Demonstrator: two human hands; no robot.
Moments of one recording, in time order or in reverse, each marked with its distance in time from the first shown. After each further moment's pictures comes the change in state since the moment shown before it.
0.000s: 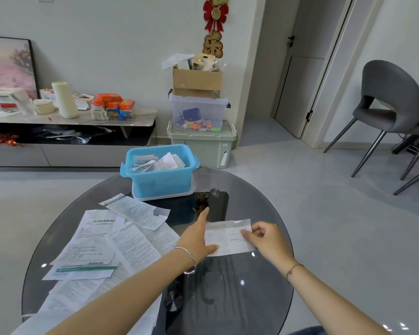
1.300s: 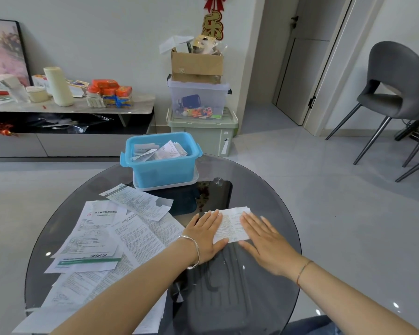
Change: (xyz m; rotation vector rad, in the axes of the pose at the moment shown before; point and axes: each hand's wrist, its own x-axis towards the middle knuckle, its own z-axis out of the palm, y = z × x) left_hand 0.010 -0.024 0.015 0.637 -0.173 0.238; right_hand -0.020 0.005 0.007 -0.853 -0.411 -0.434
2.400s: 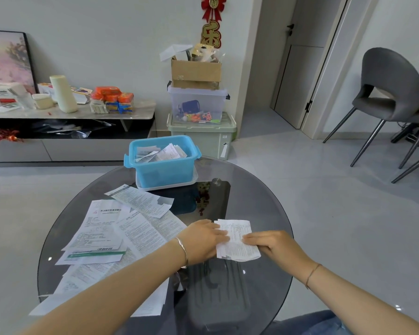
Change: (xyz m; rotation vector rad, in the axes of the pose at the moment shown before) left_hand -0.026 0.007 -0.021 0.238 0.315 0.483; right_hand -0.035 0.017 -0.001 0.314 0.312 -0.158
